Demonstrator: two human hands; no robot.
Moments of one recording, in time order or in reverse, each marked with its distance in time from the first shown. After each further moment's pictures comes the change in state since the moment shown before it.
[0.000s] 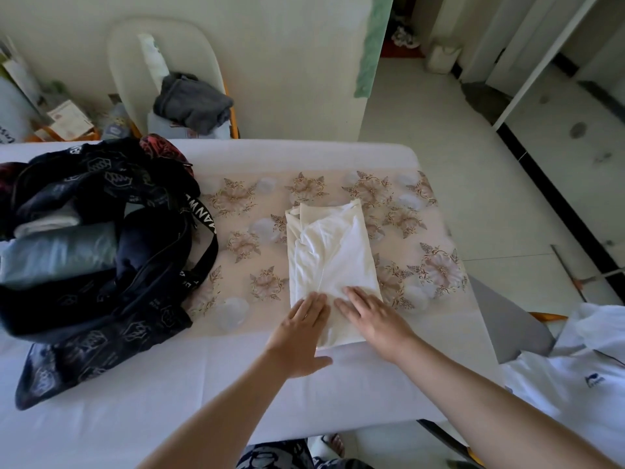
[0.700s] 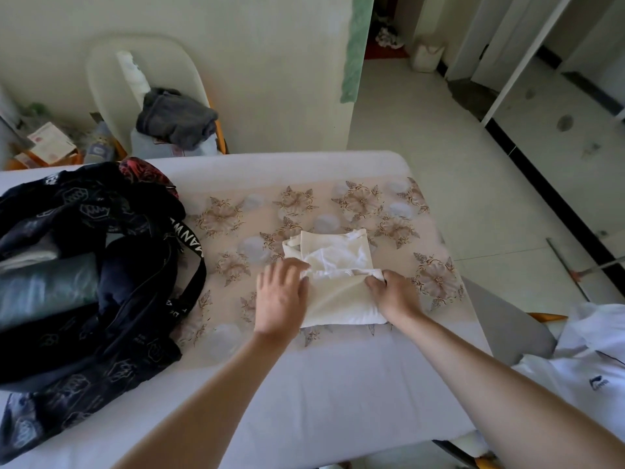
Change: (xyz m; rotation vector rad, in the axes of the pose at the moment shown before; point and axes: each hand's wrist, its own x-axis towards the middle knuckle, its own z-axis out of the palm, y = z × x) left_hand 0.046 -0.024 -0.088 -0.317 0.826 -0.248; right_hand 0.036 0.054 -0.046 0.832 0.215 0.914
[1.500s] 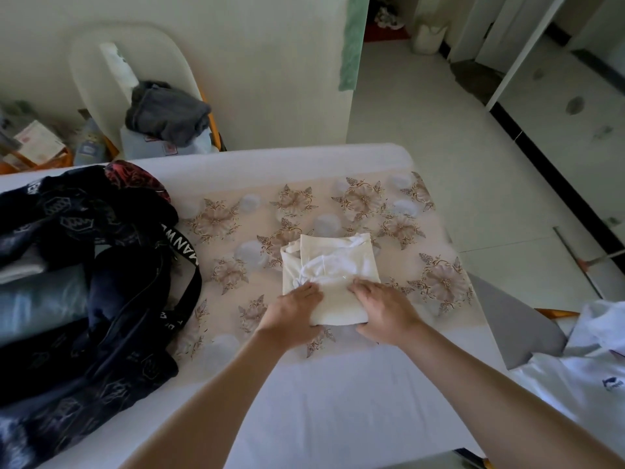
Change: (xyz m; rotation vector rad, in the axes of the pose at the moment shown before) left_hand 0.004 -0.038 0.046 0.071 -0.684 0.138; right_hand 0.014 0.013 0.020 -0.588 -0.242 -0.617
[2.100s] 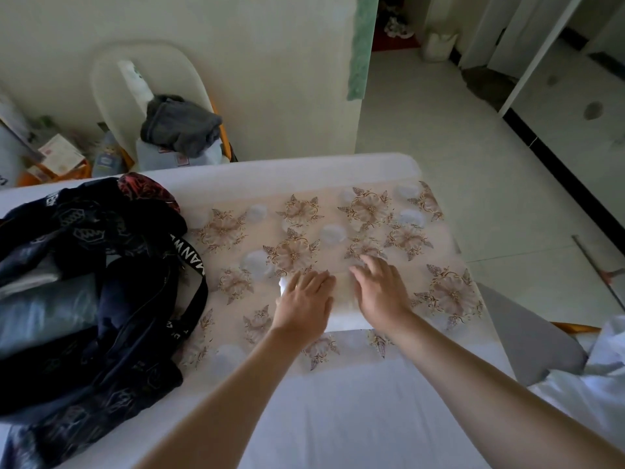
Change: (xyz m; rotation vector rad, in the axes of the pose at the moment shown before) left_hand 0.024 0.021 -0.022 0.127 0.273 0.006; right_hand 0.041 -0.008 -0.018 -0.011 0.369 0.070
